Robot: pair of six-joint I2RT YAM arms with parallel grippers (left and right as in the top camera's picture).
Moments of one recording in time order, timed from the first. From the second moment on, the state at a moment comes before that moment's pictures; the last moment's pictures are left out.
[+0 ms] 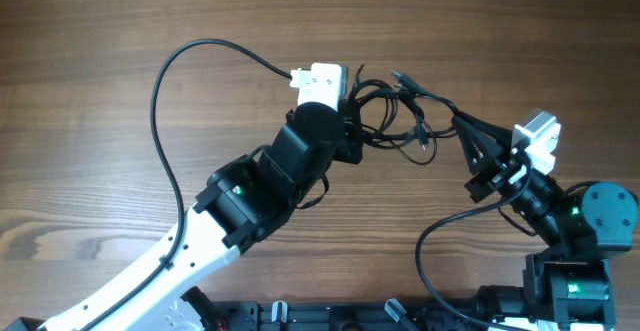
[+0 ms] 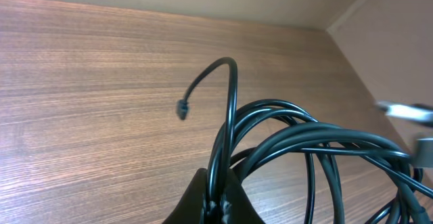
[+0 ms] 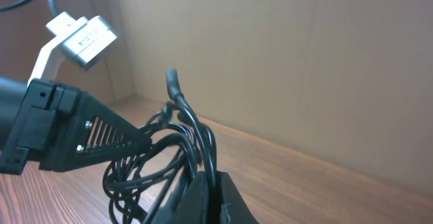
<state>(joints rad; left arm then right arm) -0.83 1.24 1.12 -0.38 -0.25 -0.56 -0.05 0.57 0.61 -0.02 -0.70 0.06</state>
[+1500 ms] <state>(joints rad) -0.82 1.24 1.12 -0.14 0.38 0.20 -0.05 0.57 0.61 -0.23 -0.82 0.07</state>
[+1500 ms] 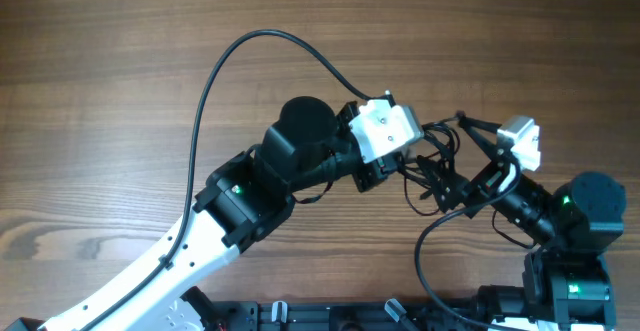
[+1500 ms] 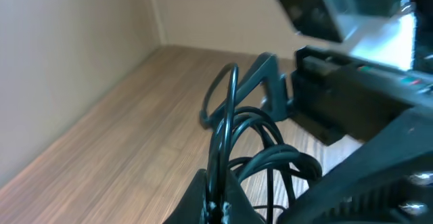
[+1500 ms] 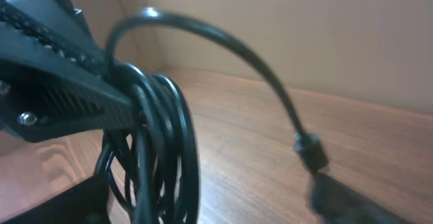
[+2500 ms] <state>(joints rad) -0.82 1.24 1.12 0.01 0.27 -0.65 -0.05 0.57 0.61 0.04 -0.71 0.68</state>
